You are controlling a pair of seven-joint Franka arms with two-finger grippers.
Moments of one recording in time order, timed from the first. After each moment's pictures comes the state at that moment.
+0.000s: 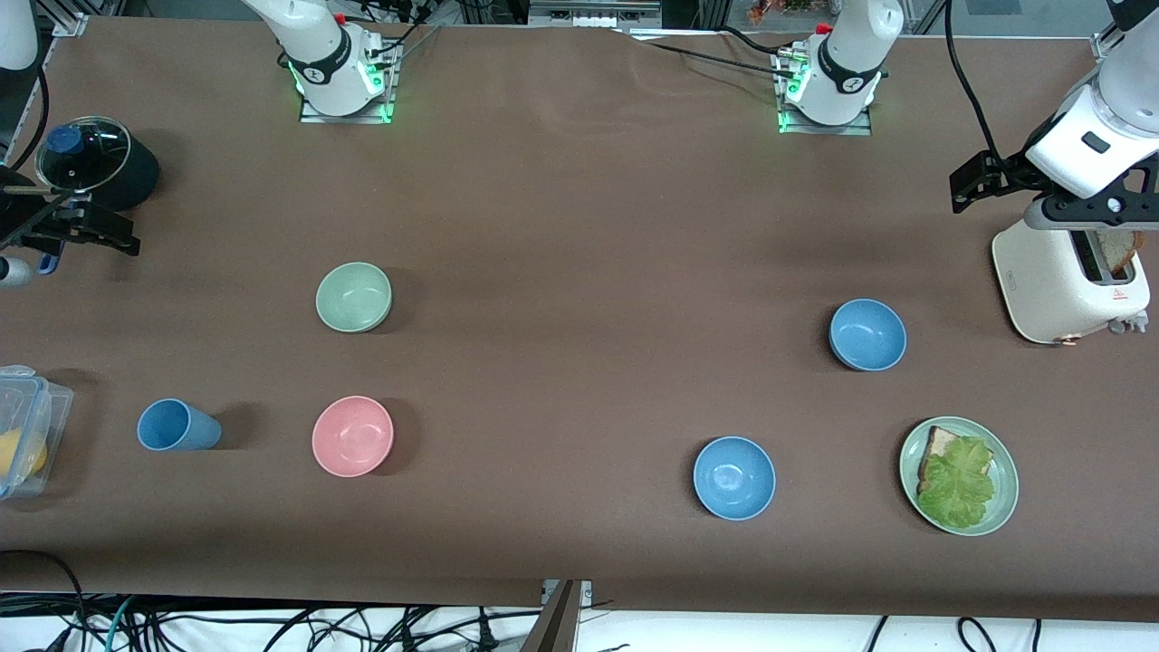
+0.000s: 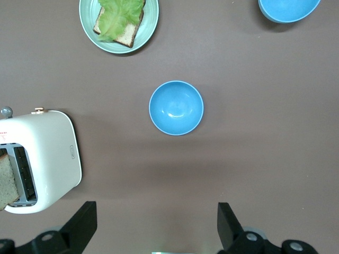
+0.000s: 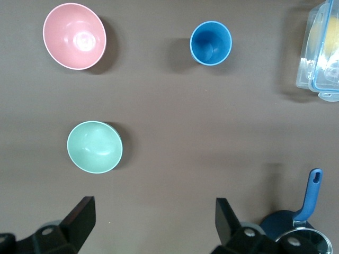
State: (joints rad) left arm -0.09 -0.09 0.01 -1.75 0.07 1.57 -0.06; right arm 0.00 0.12 -0.07 -1.54 -0.04 1.58 -0.10
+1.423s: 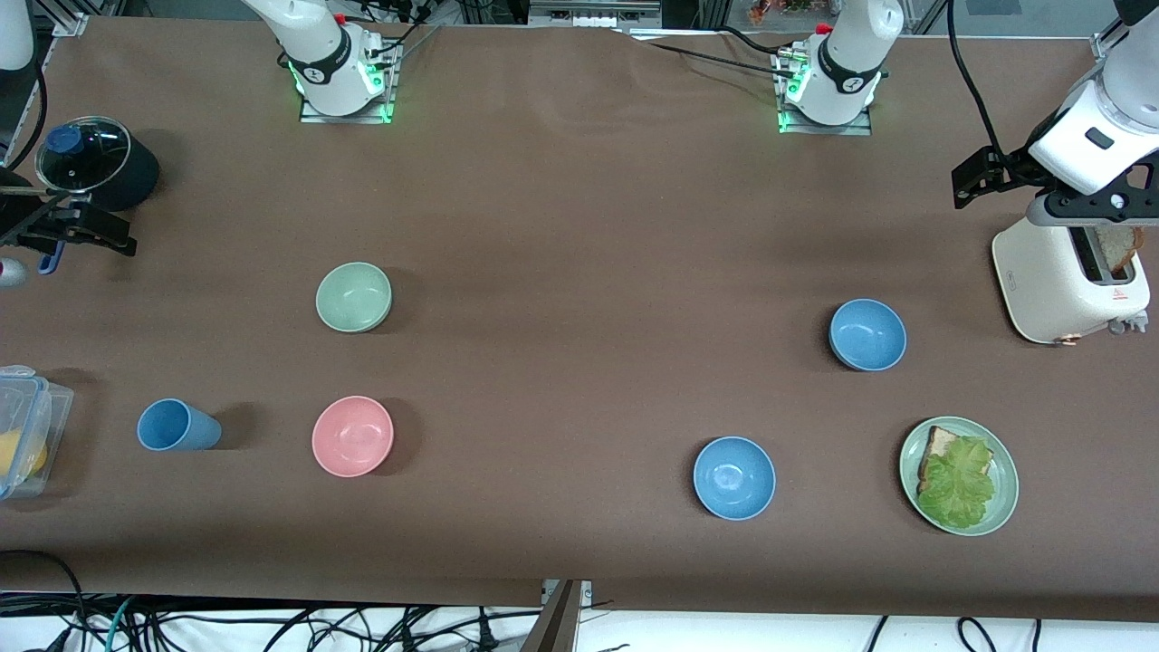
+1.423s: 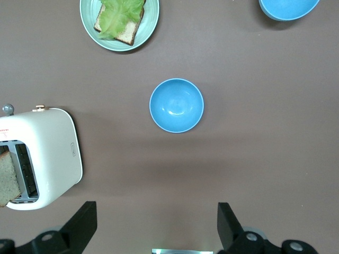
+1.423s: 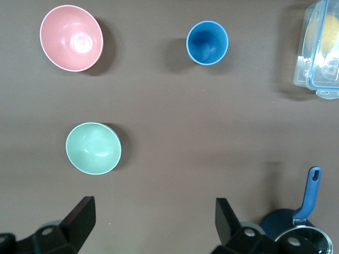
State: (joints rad) left arm -0.09 -0.09 0.01 -1.74 0.07 1.55 -0.06; right arm 0.00 0.12 -0.08 -1.54 -0.04 1.58 -0.09
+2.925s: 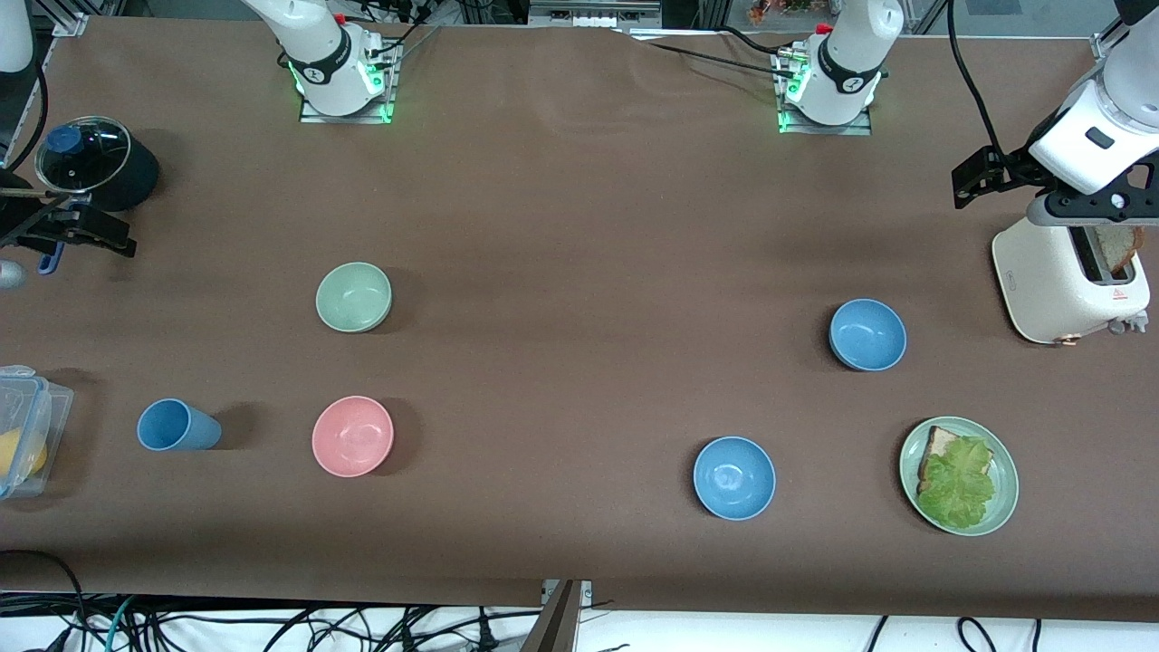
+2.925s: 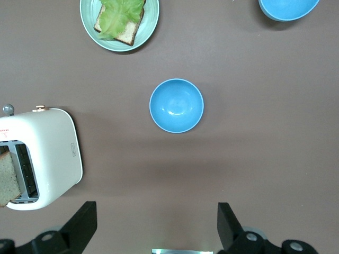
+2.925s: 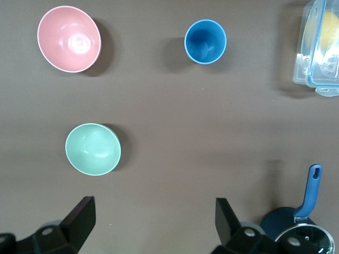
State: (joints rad) left arm -0.09 -0.09 0.01 -1.74 0.07 1.55 -0.06; right arm 0.00 0.12 -0.08 -1.54 -0.04 1.58 -0.08
